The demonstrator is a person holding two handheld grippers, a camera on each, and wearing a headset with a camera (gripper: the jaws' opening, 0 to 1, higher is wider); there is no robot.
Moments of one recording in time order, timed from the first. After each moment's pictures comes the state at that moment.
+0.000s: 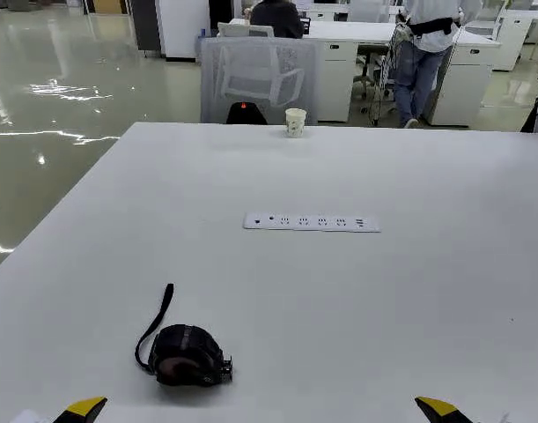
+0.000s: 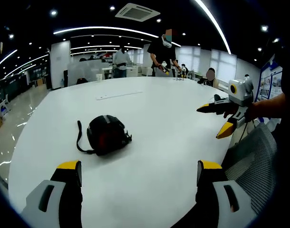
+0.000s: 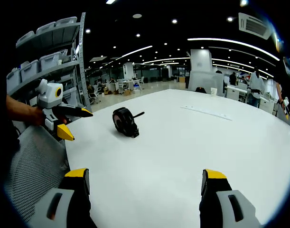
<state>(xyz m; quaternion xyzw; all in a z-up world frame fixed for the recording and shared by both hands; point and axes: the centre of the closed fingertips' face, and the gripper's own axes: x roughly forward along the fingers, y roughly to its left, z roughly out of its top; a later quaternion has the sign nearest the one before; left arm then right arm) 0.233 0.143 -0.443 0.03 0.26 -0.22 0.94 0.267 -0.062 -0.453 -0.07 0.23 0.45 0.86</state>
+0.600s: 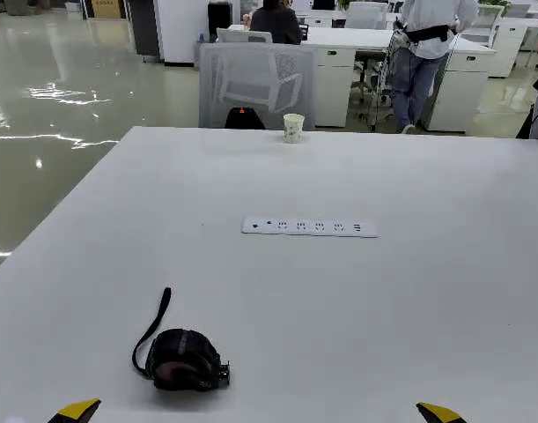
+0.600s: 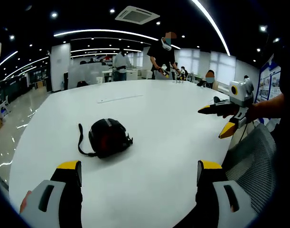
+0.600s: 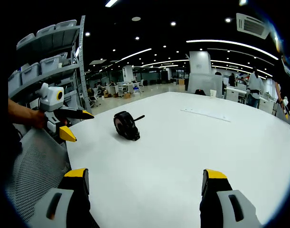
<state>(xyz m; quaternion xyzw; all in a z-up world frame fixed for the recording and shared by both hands) 0.235 0.144 -0.436 0.03 0.24 -0.22 0.95 0.264 -0.062 -0.445 -0.06 0.22 0.45 0.87</state>
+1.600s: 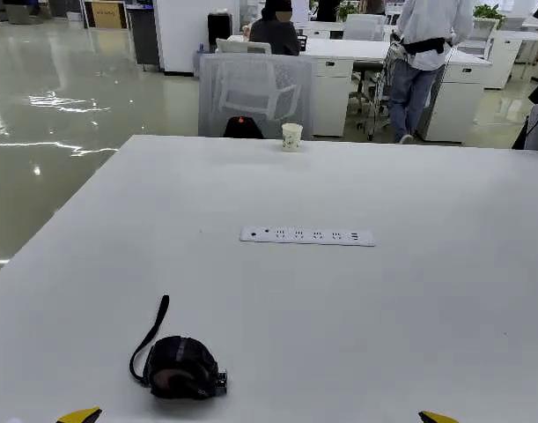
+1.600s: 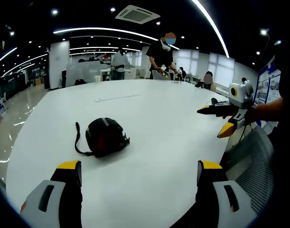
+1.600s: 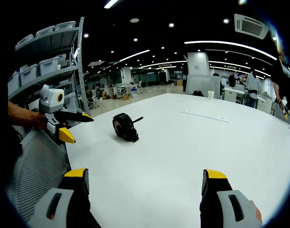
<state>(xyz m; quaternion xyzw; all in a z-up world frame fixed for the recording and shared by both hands) 0.233 0.142 -0.437 0.02 0.25 -0.23 0.94 0.262 -0.067 -0.440 -0.06 0.22 0.44 0.87</state>
